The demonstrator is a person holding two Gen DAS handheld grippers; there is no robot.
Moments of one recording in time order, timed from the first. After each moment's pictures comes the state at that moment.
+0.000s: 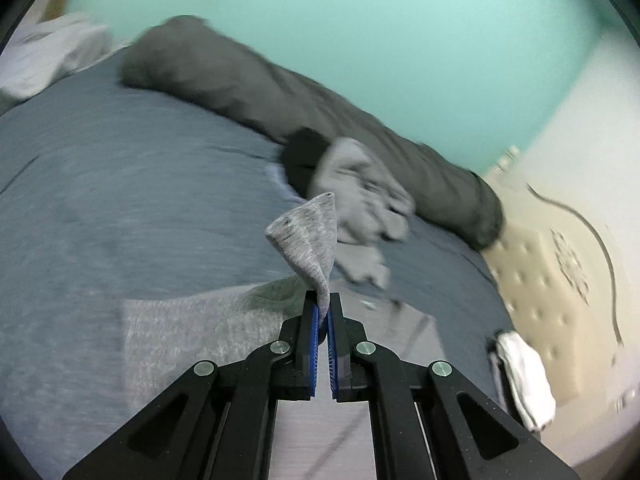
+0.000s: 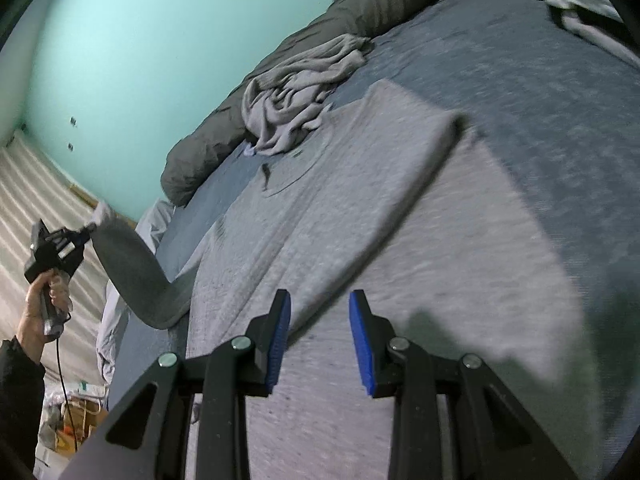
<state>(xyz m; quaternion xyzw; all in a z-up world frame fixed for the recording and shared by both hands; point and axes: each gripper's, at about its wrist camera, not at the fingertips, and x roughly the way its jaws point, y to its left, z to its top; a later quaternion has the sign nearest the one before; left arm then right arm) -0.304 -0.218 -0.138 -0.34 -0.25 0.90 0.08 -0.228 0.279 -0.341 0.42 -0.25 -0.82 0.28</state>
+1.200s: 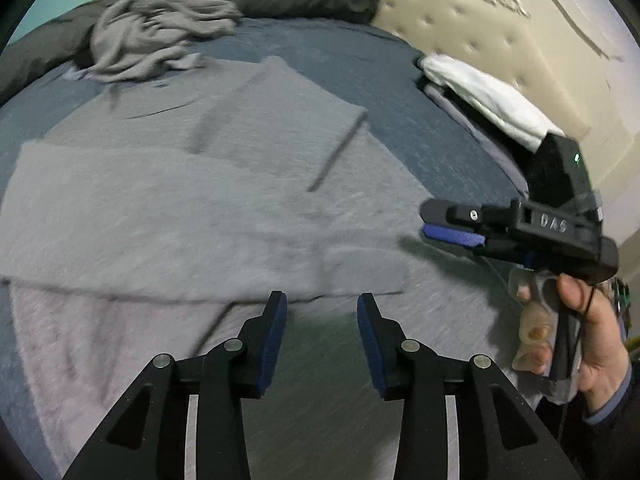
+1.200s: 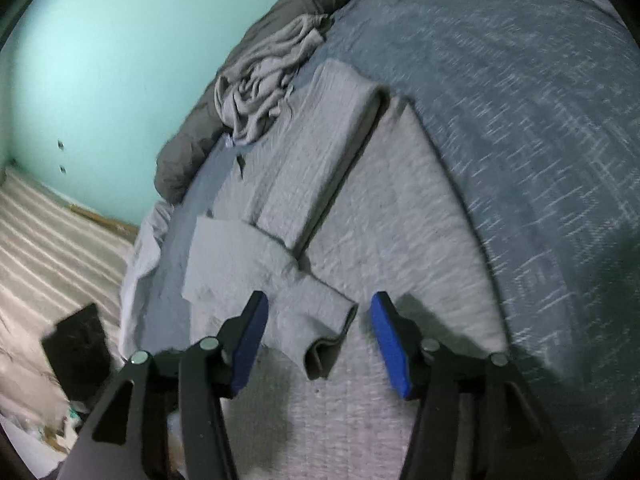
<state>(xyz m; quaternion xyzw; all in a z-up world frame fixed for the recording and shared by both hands) -0.176 0.073 -0.314 -0.49 0.00 0.83 0.25 -0.238 0.320 -0.362 0.49 -0.28 -0.78 0.28</state>
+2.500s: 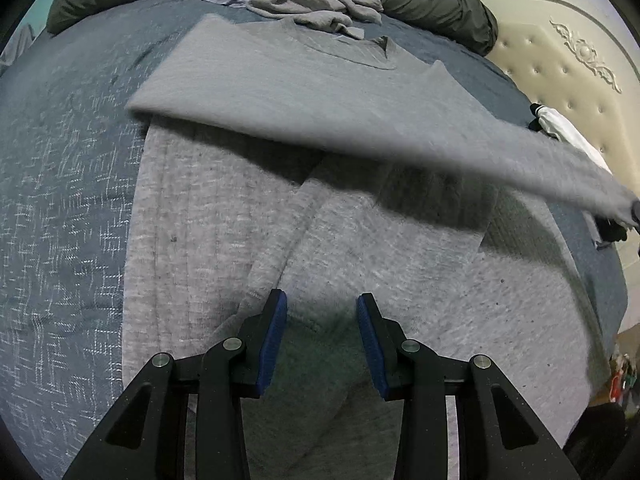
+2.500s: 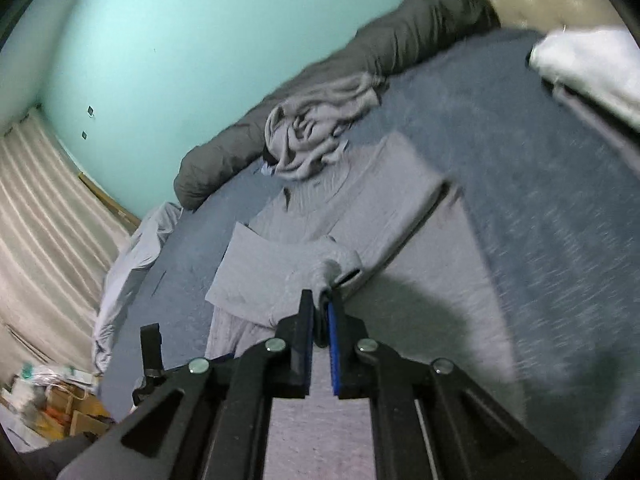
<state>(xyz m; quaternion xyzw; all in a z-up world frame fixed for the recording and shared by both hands) -0.179 -0.062 -0.368 -0.52 -0.08 0.84 0.13 -0.173 0.316 -0.269 0.39 -0.22 -0.85 0.29</state>
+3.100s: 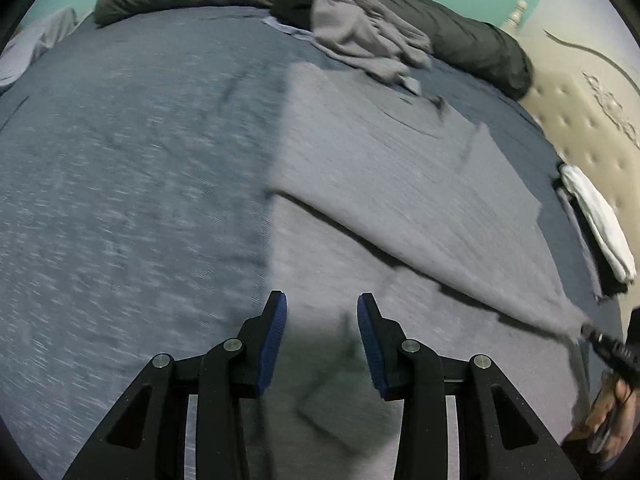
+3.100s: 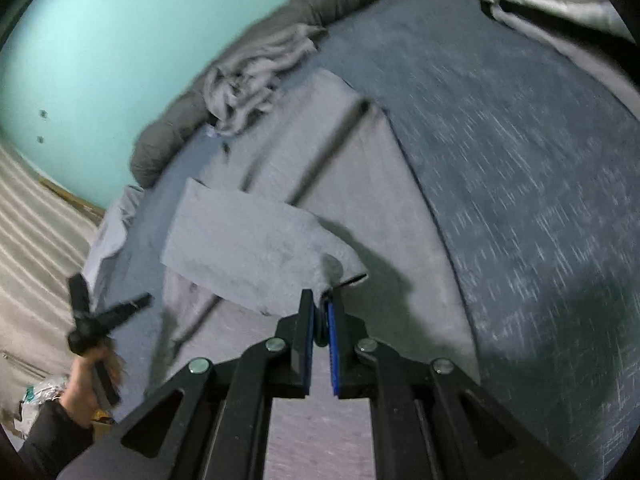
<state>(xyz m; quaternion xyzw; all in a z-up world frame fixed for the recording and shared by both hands) -0.190 -0.141 -0.319 -0.50 -0.11 0.86 0.07 -0.173 0.337 -0.336 0.49 -0.21 -0.82 0.23</state>
